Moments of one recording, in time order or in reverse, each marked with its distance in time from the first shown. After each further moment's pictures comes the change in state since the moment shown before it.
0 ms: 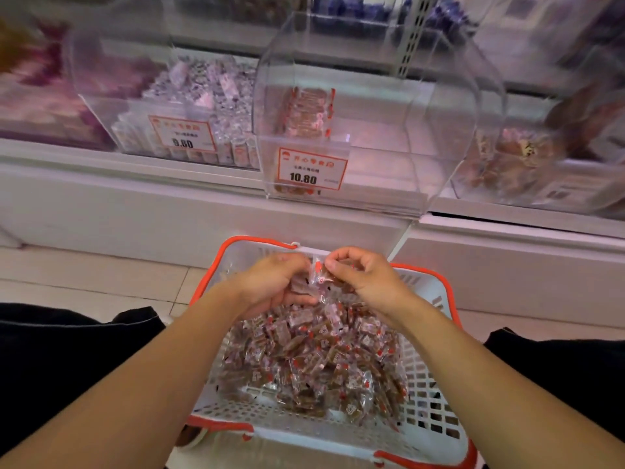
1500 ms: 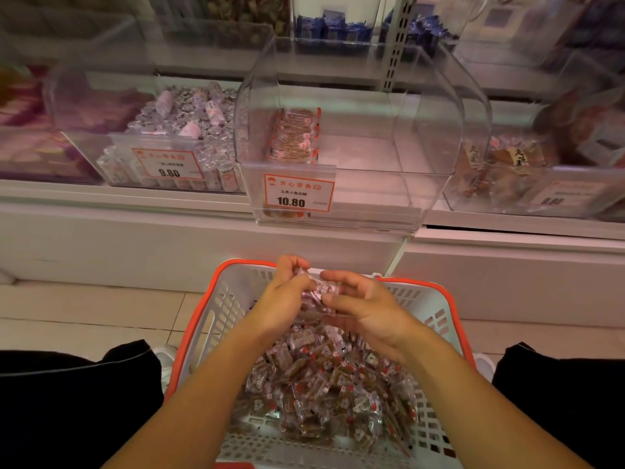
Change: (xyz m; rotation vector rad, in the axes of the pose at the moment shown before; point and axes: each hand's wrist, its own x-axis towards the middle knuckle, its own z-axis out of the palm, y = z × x) left_hand 0.013 -0.010 0.017 0.167 0.221 0.249; right_hand -0.012 0.001 -0.002 0.279 -0.053 0.200
